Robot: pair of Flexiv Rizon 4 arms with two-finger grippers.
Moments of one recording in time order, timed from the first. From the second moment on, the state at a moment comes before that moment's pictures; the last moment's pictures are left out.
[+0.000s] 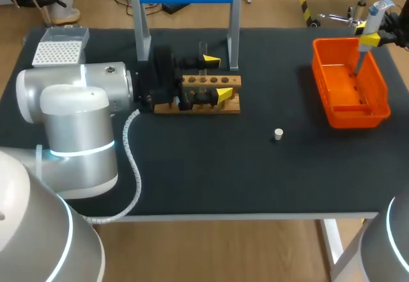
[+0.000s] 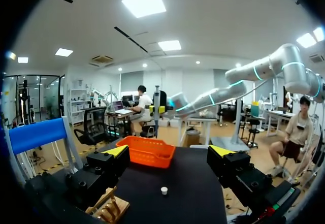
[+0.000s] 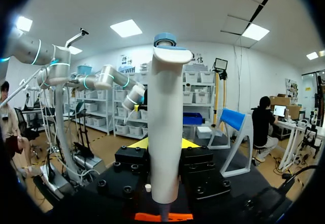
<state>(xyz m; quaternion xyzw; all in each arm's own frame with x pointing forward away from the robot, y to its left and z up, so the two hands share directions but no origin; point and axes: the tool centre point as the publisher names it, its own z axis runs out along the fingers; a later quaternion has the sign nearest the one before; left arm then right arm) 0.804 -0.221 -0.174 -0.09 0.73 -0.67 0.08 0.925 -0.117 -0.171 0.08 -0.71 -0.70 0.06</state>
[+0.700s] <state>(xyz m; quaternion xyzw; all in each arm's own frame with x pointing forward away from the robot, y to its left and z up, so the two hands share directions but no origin) 0.804 -0.221 -0.174 -0.09 0.73 -0.67 0.08 0.875 -0.037 -0.170 0.07 -0.73 -0.68 0.04</state>
